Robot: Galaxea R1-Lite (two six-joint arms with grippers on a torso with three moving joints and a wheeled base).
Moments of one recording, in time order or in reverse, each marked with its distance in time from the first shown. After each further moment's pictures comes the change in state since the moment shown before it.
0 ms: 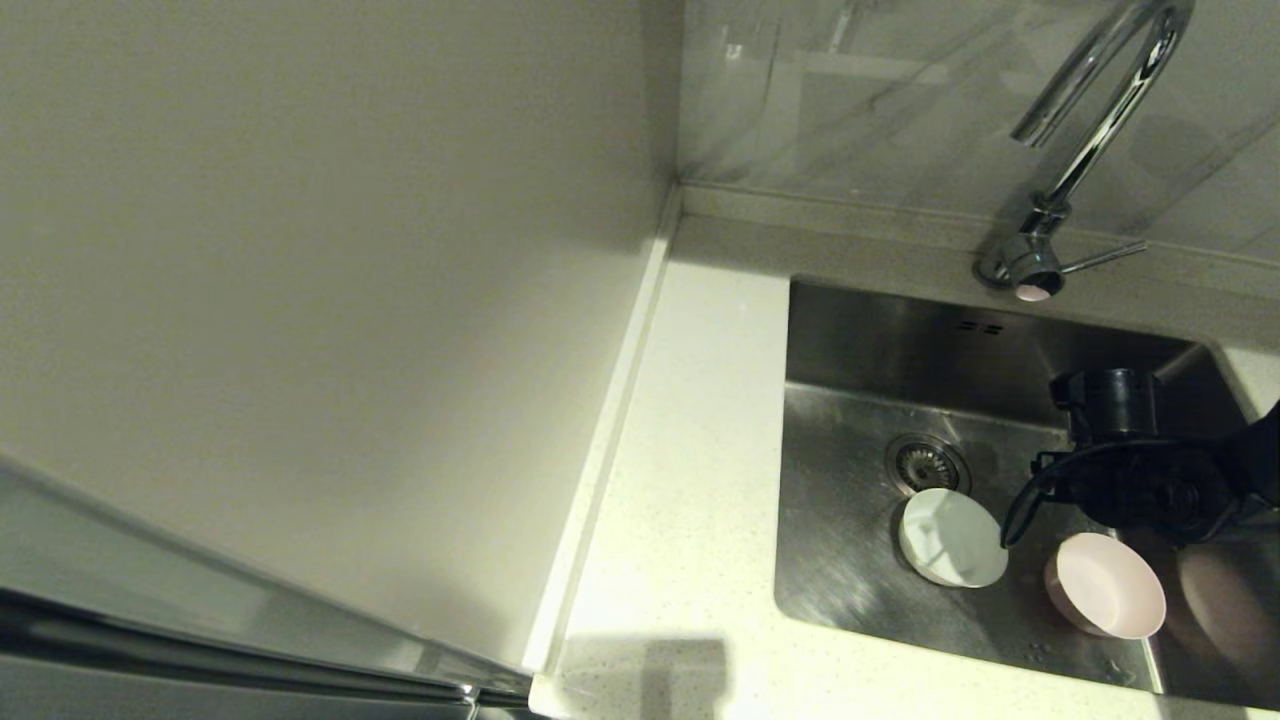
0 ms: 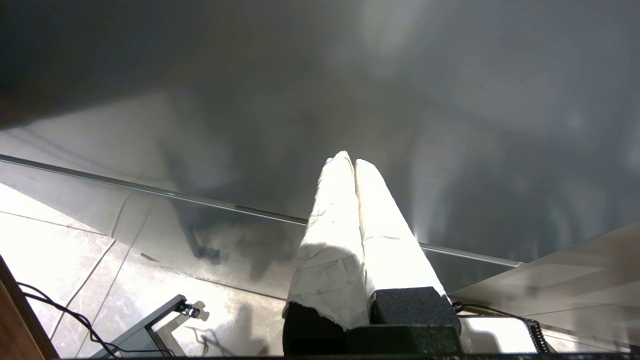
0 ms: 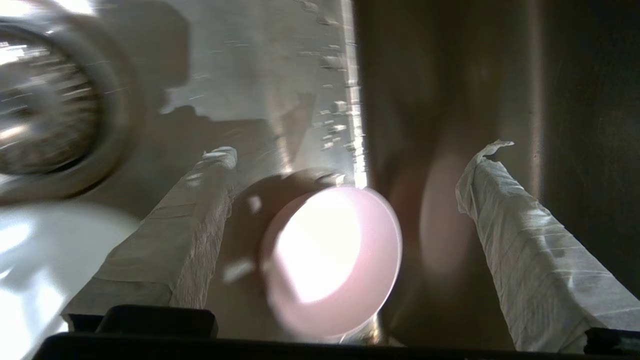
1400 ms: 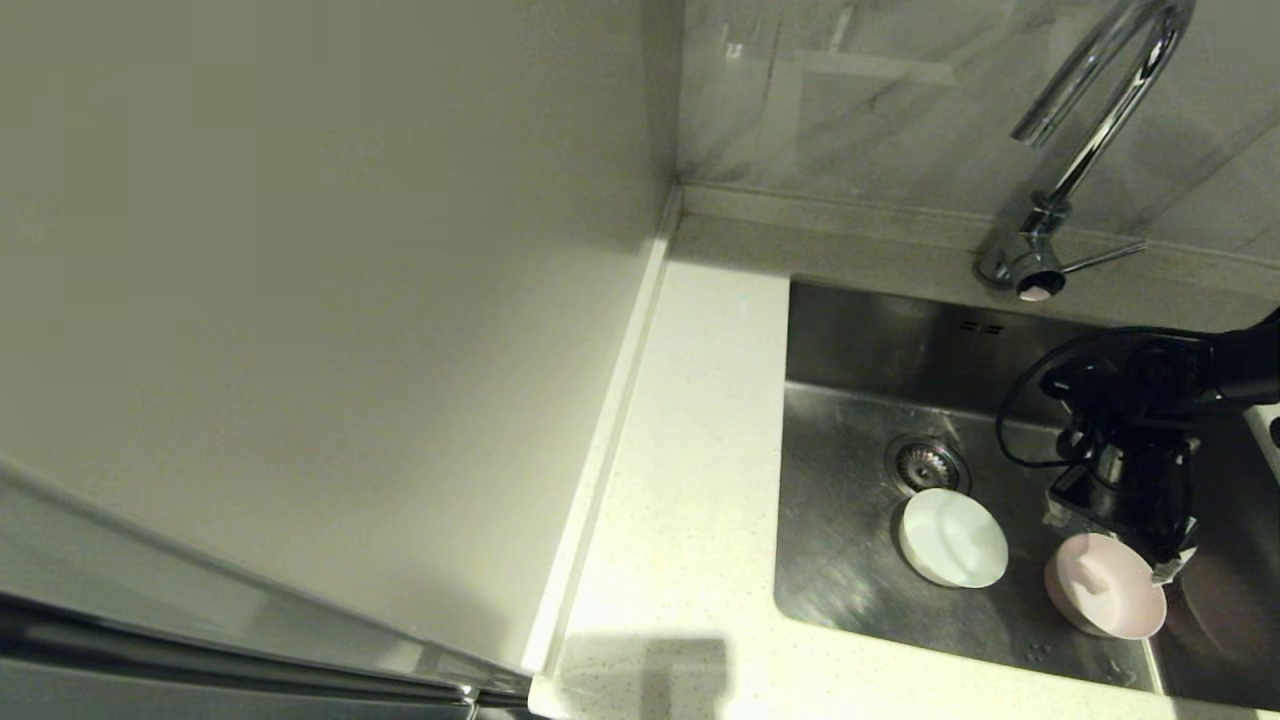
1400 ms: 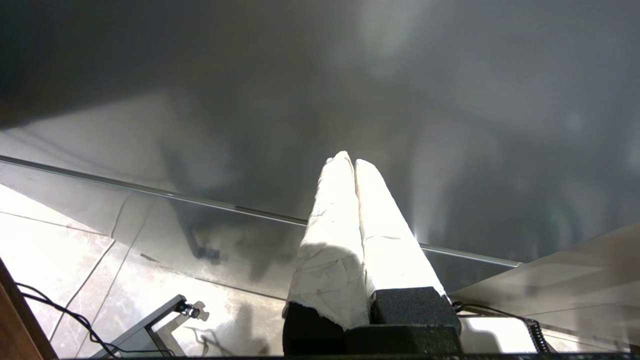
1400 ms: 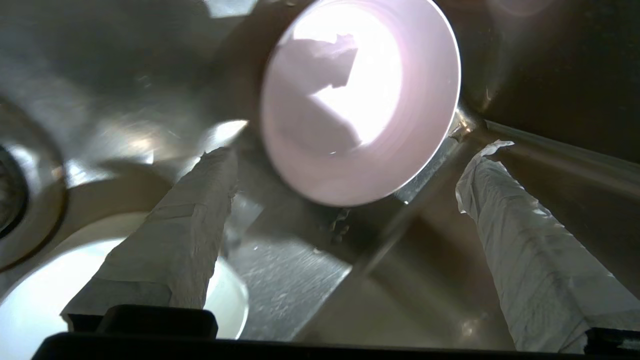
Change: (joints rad) left arm 0.000 0.000 0.000 0.000 0.000 0.000; right arm -0.108 0.202 -0.663 1.200 0.263 0.902
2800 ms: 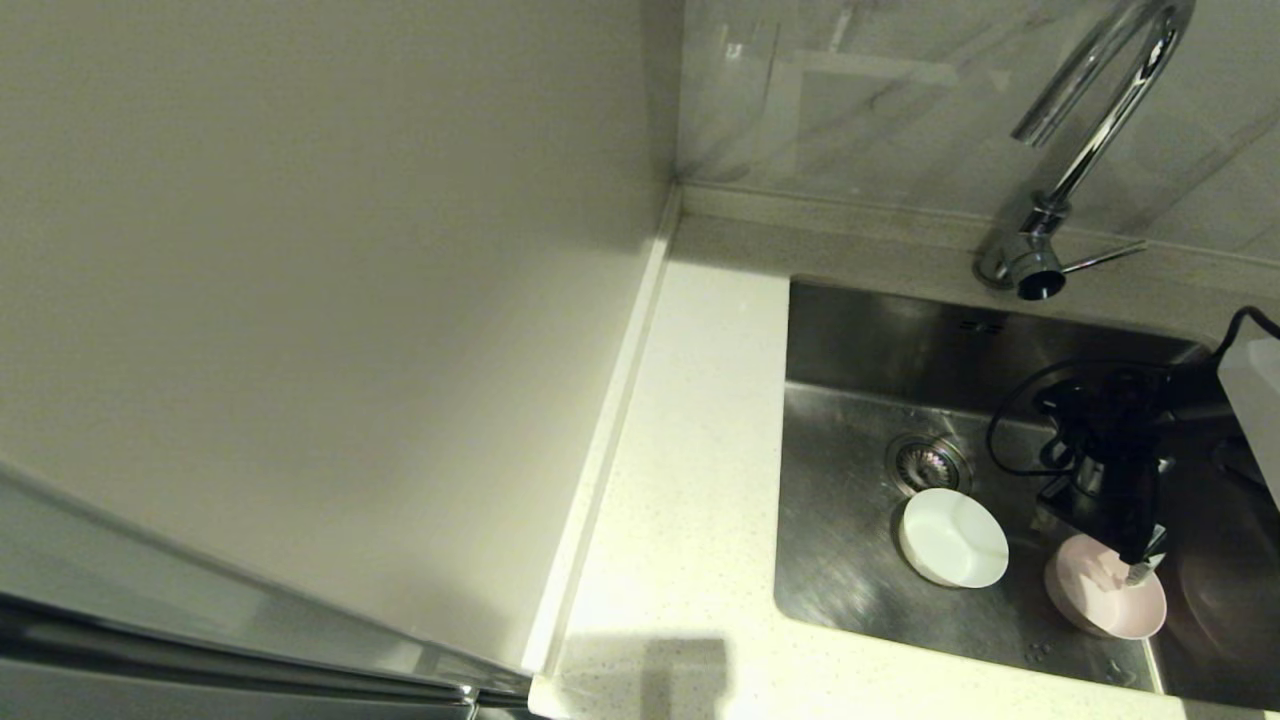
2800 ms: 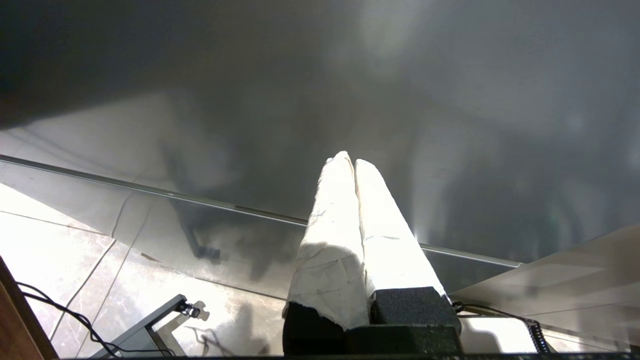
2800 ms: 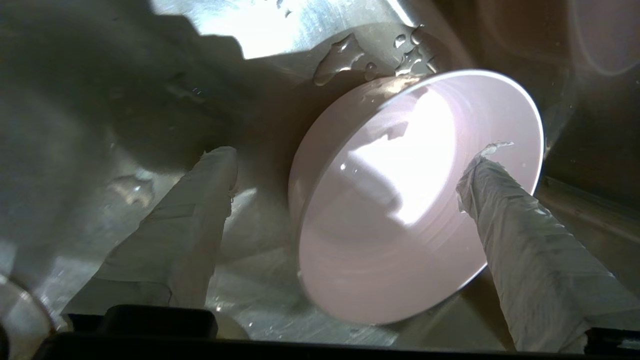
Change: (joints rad) left arm 0.000 0.000 0.000 0.000 0.000 0.000; right arm -0.059 0.215 -0.207 -0.008 0.029 -0.012
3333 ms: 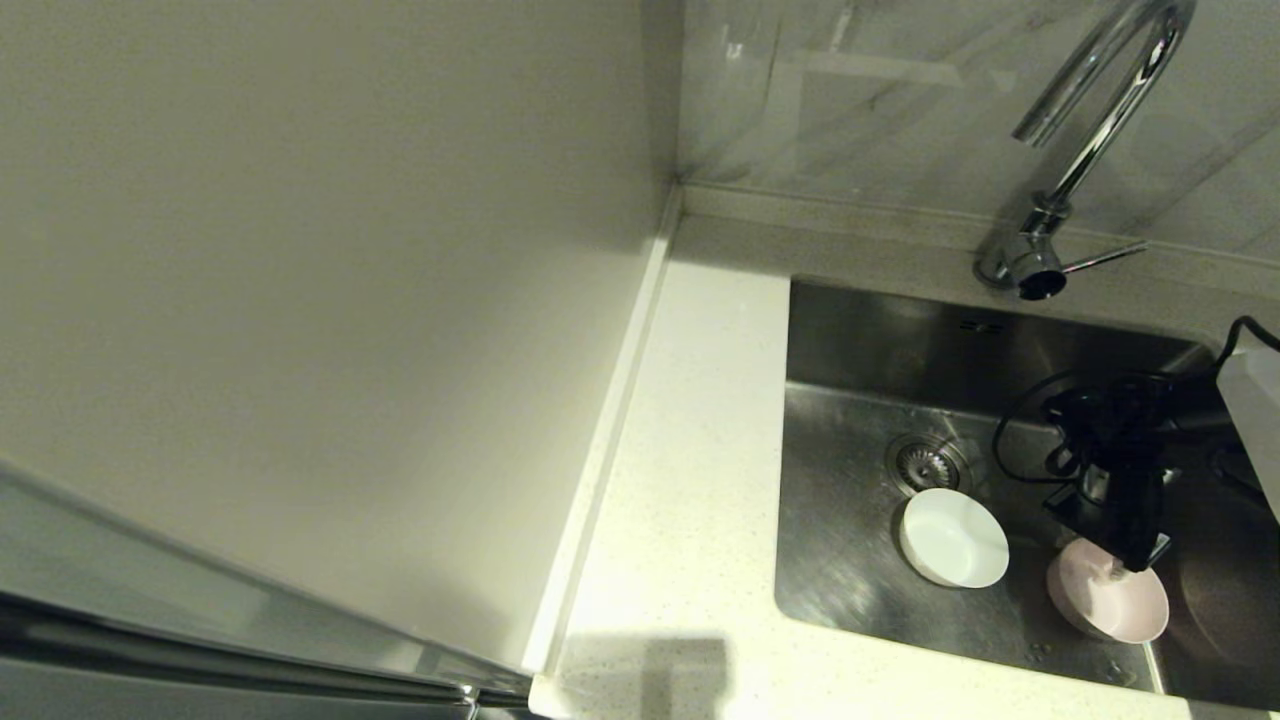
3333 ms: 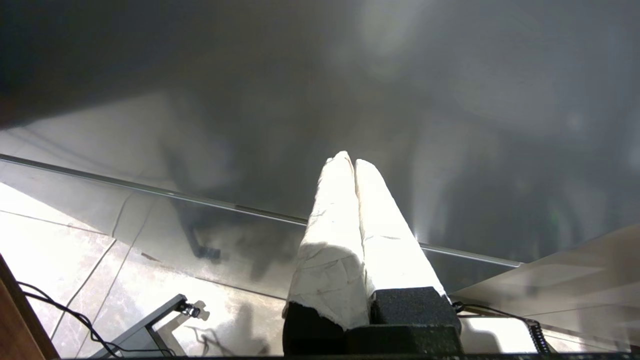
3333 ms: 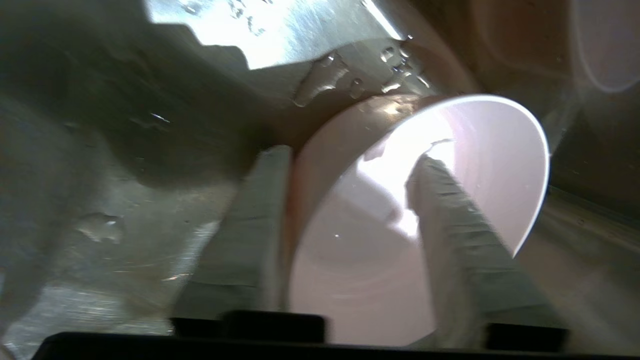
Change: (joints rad) left arm 0.000 0.000 0.000 0.000 0.000 0.000; right arm -0.027 0.034 -0.019 -0.001 0.008 0.004
